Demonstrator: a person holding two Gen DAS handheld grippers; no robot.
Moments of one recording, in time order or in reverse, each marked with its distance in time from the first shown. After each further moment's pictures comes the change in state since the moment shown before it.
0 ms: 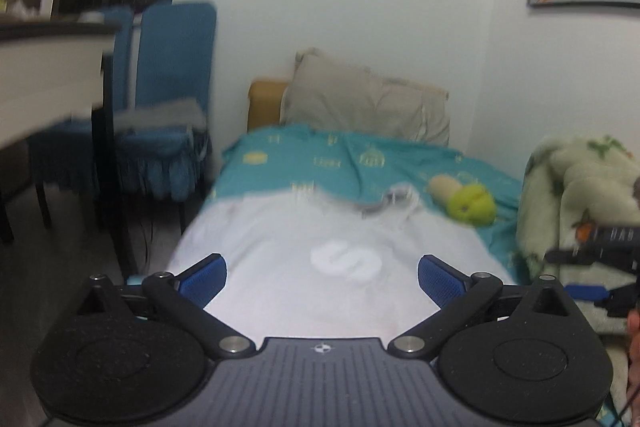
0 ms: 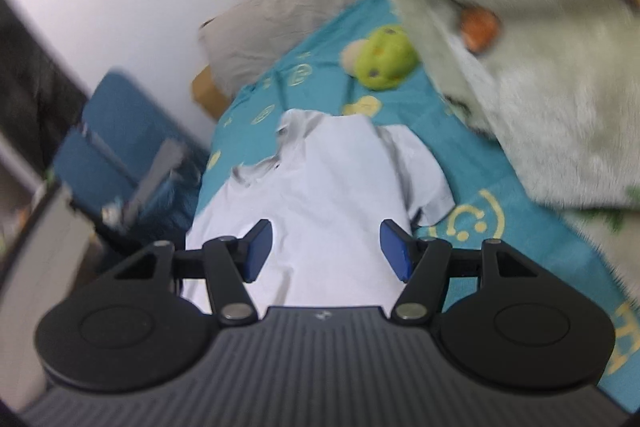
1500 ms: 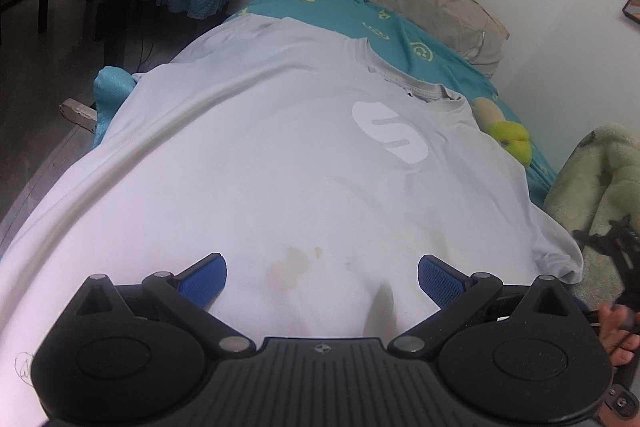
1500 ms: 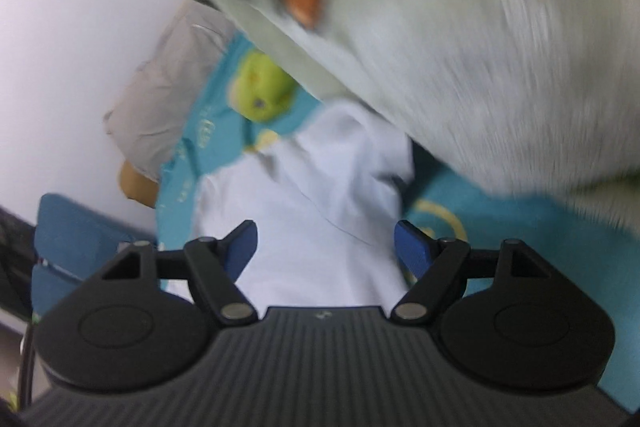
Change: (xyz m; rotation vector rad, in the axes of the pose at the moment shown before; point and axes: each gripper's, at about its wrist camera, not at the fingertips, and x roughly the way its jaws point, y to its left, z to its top) left arm 0.137 0.115 -0.135 -0.320 0.328 -0.069; right arm 0.078 -0.070 0.005 0.370 -0.074 -0.140
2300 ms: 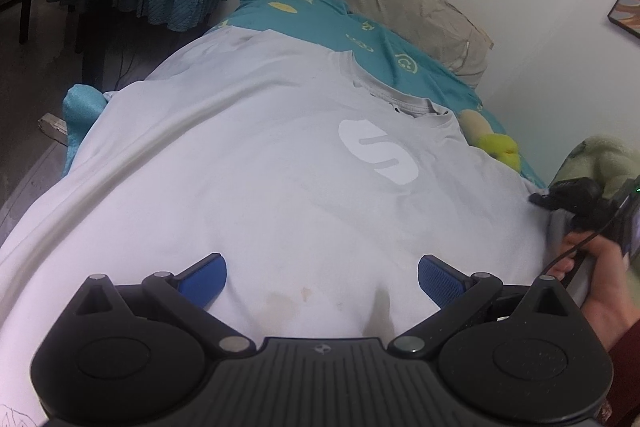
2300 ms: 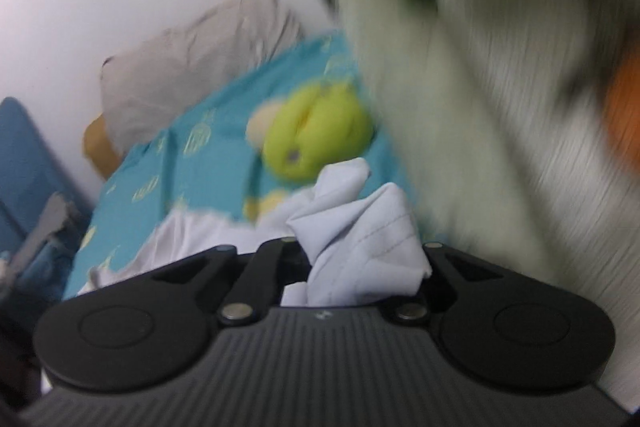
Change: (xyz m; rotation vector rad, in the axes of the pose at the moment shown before) left arm 0.017 0.003 0.015 0.006 -0.044 -0.065; right arm 0.096 0.106 0.033 -0.517 -0.249 -0.114
